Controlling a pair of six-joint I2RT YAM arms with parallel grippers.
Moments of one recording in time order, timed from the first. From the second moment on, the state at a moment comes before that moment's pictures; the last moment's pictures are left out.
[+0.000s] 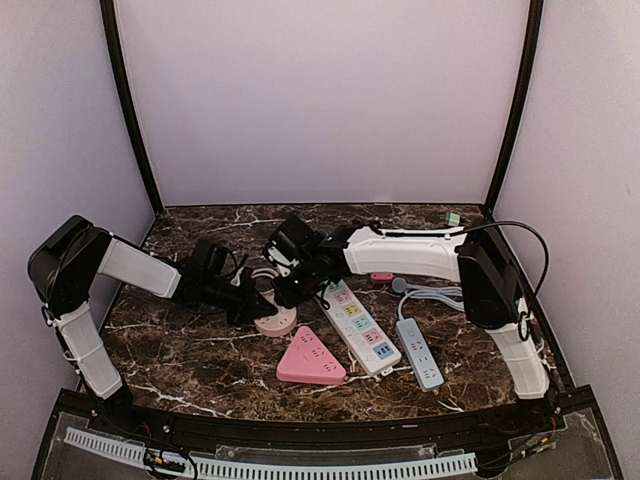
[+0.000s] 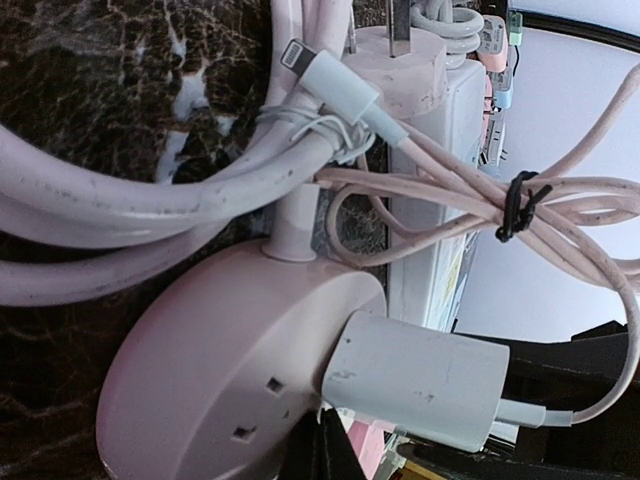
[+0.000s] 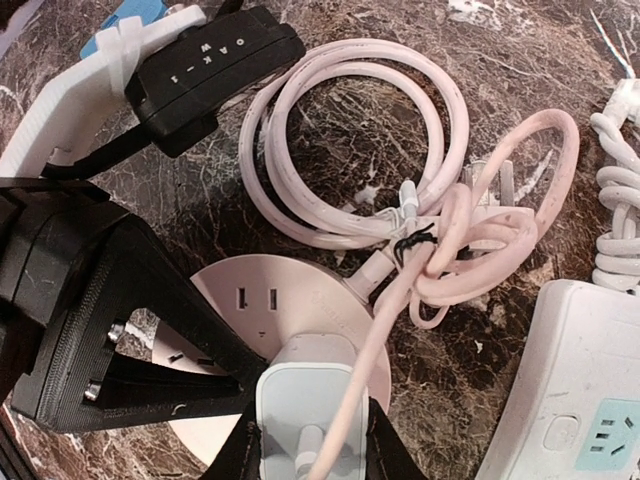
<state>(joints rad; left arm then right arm) -0.48 1.79 0.76 0.13 0.66 -1.00 1.02 2.28 1.92 -0.61 -0.04 0.30</state>
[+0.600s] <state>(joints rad) -0.48 1.78 0.76 0.12 0.66 -1.00 1.08 2.28 1.92 -0.62 0.13 0.28</state>
